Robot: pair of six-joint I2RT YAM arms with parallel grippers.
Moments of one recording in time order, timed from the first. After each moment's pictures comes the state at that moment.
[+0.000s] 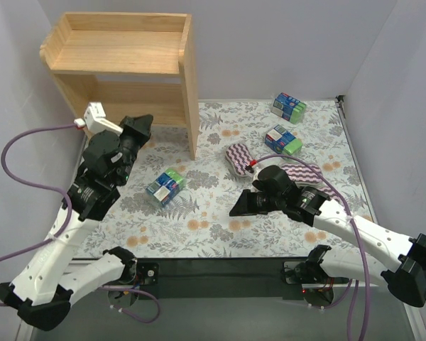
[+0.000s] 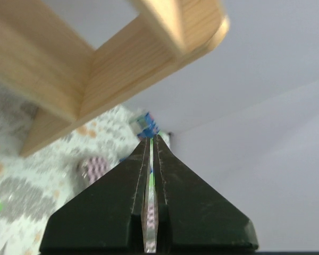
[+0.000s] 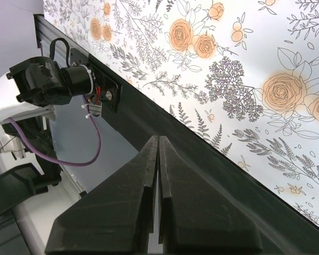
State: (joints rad) left arm -0.56 0.94 1.26 -0.32 -0.42 -0.92; right arm 0.88 1.03 0.78 -0.49 -0.36 0.85
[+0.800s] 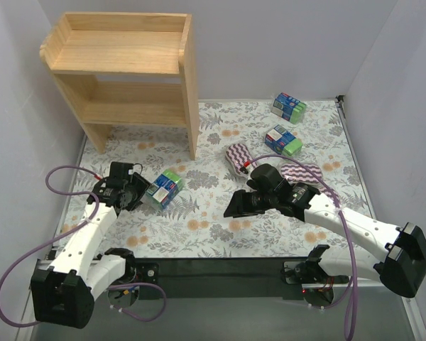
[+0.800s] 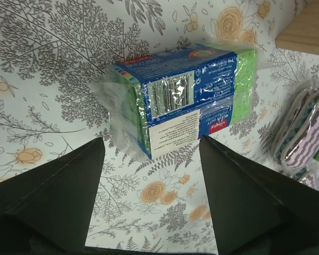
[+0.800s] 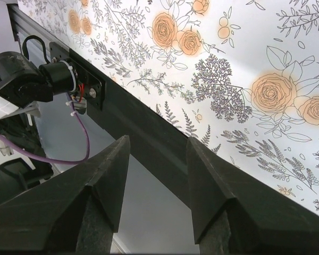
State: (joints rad) left arm -0.17 0.96 0.69 -0.71 -0.04 -1.03; right arm 0.88 1.13 0.80 -0.50 -0.37 0.80
